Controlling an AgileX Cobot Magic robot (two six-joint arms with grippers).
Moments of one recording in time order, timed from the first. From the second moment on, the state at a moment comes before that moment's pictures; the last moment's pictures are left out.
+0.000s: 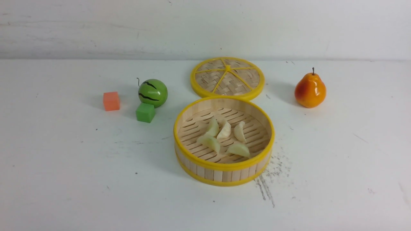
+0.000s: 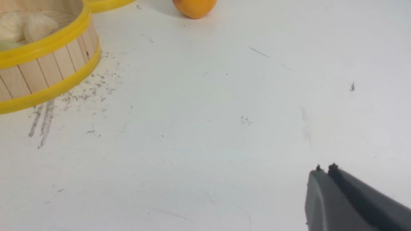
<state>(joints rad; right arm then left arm) 0.01 -0.01 0.02 -0.12 0.37 0.17 -0.46 0.15 -0.38 -0.03 0.69 -0.26</state>
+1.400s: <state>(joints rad) 0.01 -0.01 0.02 -0.12 0.38 0.17 0.02 -0.01 0.03 0.02 0.37 -0.24</state>
